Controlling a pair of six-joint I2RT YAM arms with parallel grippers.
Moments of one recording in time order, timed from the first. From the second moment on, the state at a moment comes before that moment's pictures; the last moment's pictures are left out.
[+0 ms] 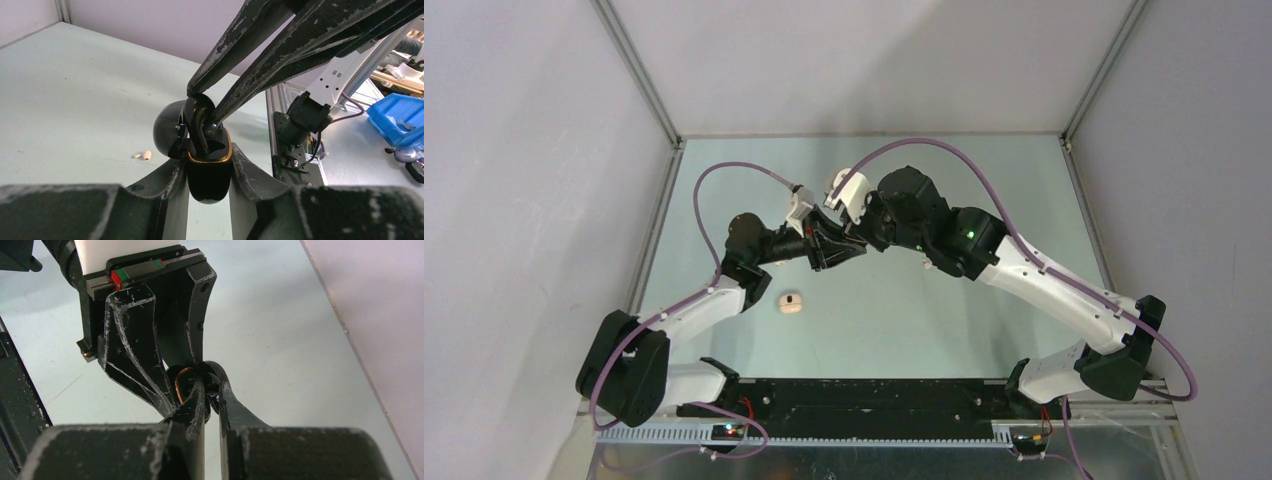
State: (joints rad) left arm -0.48 1.25 0.60 0.85 0.92 -0.42; right arm 1.00 1.41 1.55 -0.61 0.07 -0.34
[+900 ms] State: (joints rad) left arm -0.47 1.24 0.60 0.87 0.91 -0.42; right arm 0.97 1.42 1.55 -0.62 0.10 -0.15
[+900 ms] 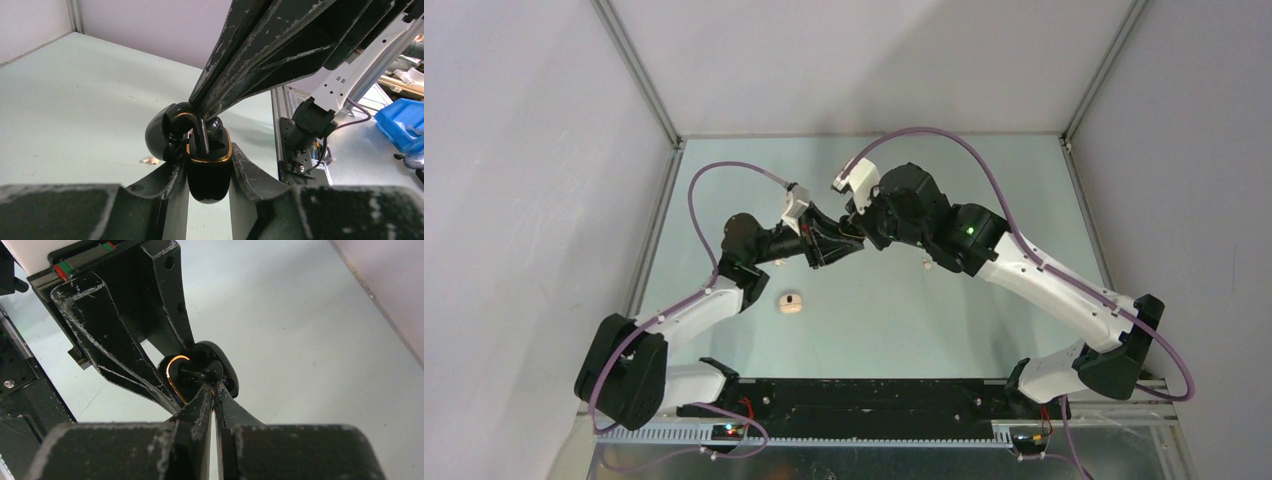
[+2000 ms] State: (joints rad) left arm -0.47 1.23 0.60 0.80 0.92 -0.34; right arm 1.05 1.45 1.56 -0.63 0.14 -0.23
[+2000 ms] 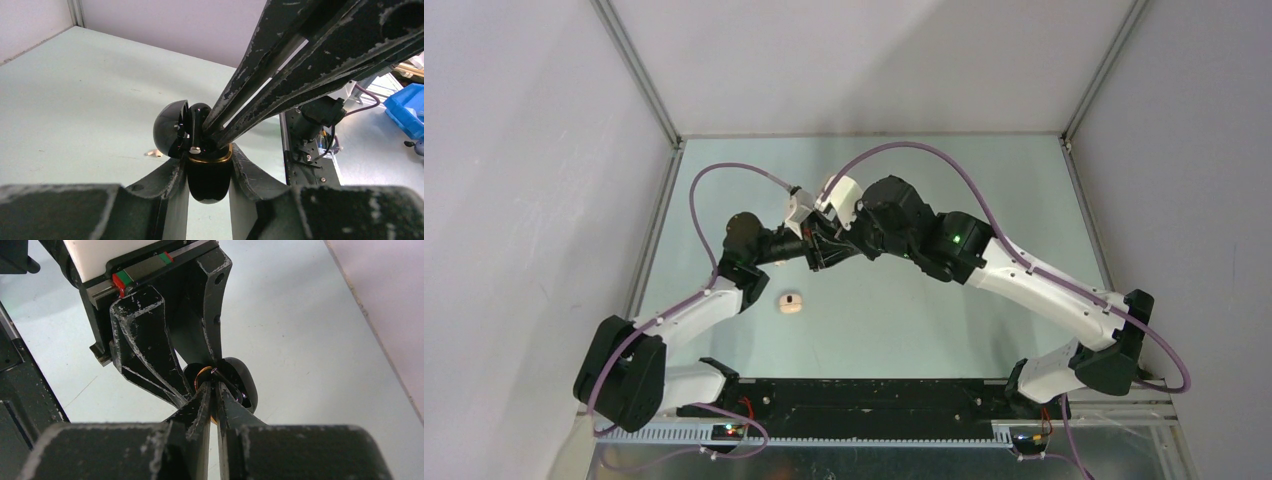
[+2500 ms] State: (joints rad) left arm -0.47 1.22 0.60 0.84 0.92 -0.36; right arm 1.04 1.43 1.63 -0.70 0.00 -0.24
